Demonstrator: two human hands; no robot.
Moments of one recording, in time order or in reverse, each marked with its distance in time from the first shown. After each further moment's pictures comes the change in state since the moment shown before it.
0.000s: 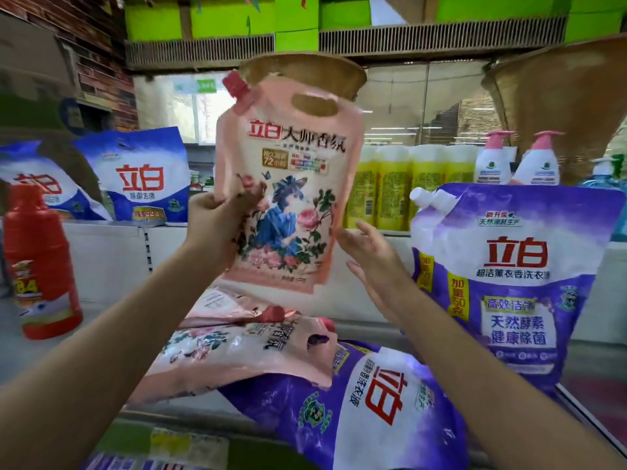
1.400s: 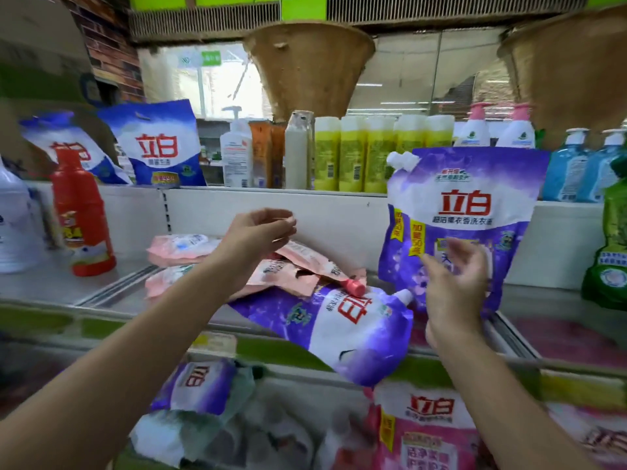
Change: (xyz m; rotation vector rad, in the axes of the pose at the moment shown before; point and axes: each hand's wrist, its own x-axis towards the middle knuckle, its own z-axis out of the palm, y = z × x) left_hand -0.109 -0.024 0.008 0.162 -0.241 -0.173; right_hand -0.137 0.014 -0.071 -0.035 0.757 -0.278
